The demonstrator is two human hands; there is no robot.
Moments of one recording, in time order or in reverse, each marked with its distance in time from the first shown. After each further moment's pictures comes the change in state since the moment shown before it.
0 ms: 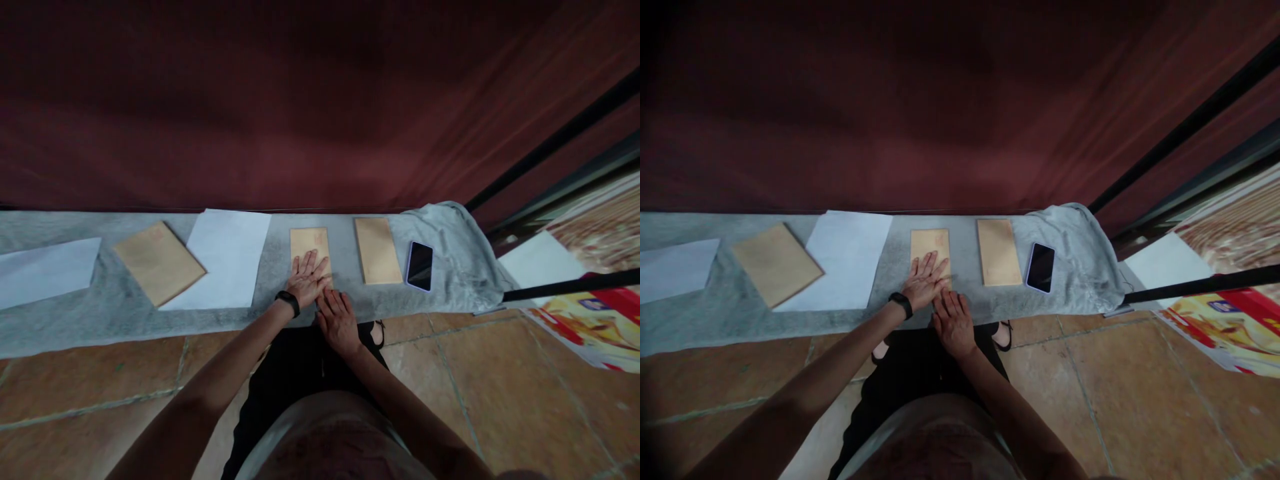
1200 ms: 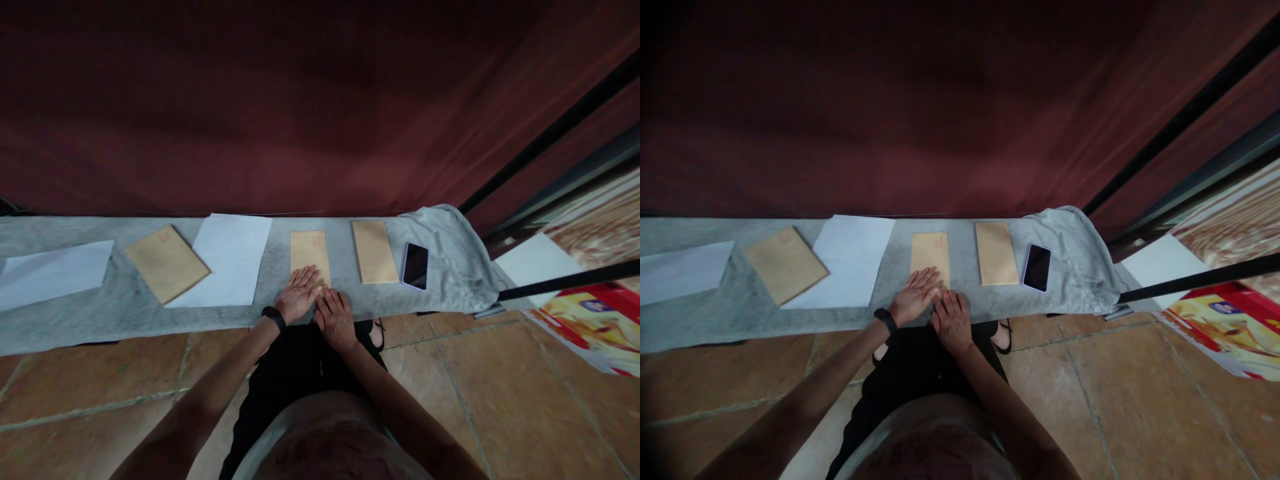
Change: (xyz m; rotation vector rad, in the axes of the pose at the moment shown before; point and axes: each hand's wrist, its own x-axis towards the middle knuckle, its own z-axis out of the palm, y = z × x) left_hand -0.039 -0.001 -0.012 -0.006 -0.047 0.089; right_hand -0.001 -0.001 0.002 -0.020 0.059 -0.010
